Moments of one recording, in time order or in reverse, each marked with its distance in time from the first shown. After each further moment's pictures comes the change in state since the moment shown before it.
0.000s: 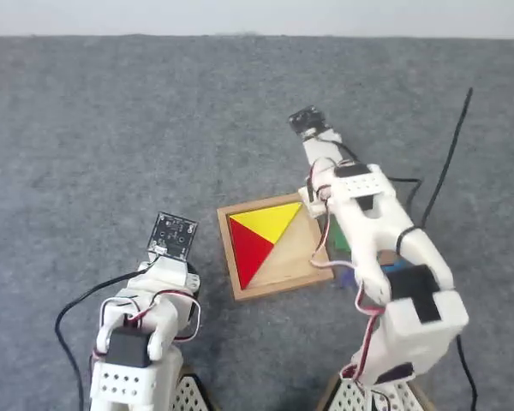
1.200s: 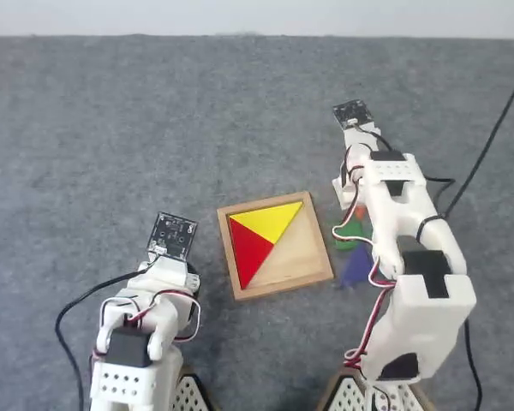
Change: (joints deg) left arm 0.0 0.0 0.0 0.0 0.0; right arm 9.2 3.9 -6.0 6.1 1.8
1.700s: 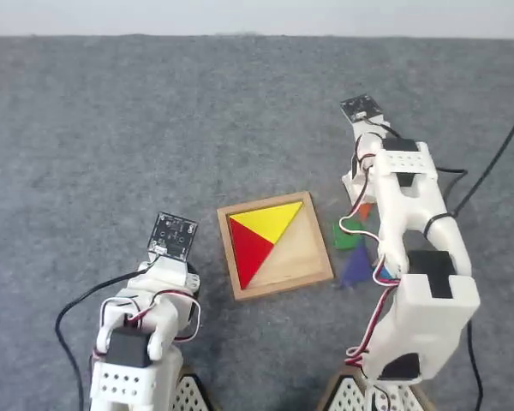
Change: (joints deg) left arm 0.1 0.0 0.0 0.0 0.0; right arm 2.4 0.0 -5.5 8.3 3.3
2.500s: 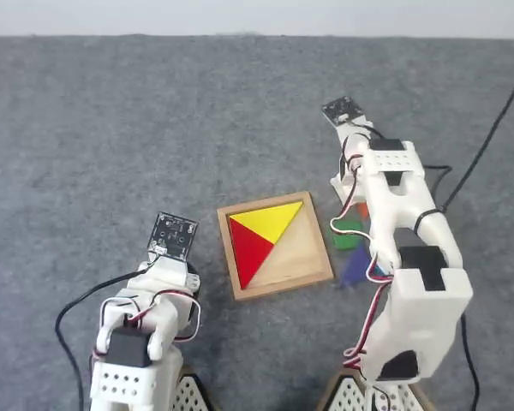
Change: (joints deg) left arm 0.0 0.0 0.0 0.0 0.0; right arm -3.1 3.3 -1.6 -1.2 3.1
